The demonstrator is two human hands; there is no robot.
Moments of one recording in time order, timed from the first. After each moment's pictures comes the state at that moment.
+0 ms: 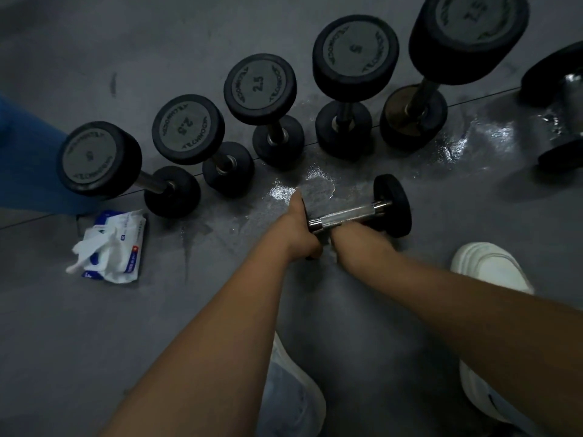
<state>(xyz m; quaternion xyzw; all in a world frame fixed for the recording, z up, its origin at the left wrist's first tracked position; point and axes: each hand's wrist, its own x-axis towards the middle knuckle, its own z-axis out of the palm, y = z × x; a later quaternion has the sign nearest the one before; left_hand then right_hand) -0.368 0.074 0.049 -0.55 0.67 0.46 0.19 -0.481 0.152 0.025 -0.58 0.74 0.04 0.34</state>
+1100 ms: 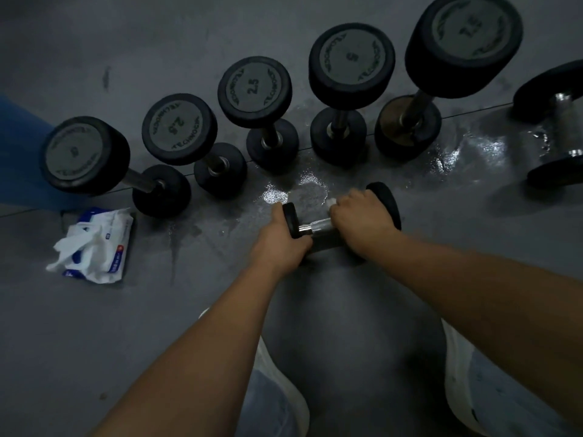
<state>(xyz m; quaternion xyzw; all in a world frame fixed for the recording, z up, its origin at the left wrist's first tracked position) -0.359 0.089 0.021 -0.63 0.66 0.42 0.05 -0.522 0.123 0.021 -0.72 0.67 0.16 0.11</state>
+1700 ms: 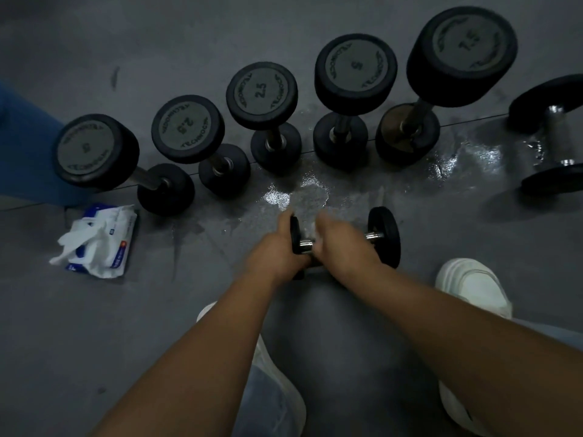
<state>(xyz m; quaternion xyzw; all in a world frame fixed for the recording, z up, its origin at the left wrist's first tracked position) -0.341 0.097 0.020 -0.57 0.71 0.40 0.11 -0.477 0.147 0.025 -0.55 0.76 -0.07 0.33</state>
